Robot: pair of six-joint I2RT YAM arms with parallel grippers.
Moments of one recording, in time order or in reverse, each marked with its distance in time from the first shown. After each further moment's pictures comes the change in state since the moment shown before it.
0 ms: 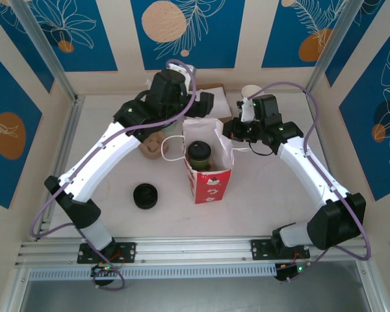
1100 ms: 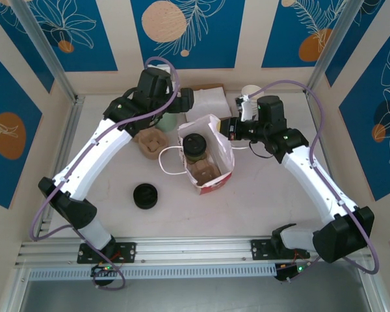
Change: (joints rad) left arm 0.127 -0.030 -0.077 -0.053 -0.021 -0.111; right arm 0.017 -0.088 -0.045 0.142 -0.076 -0.042
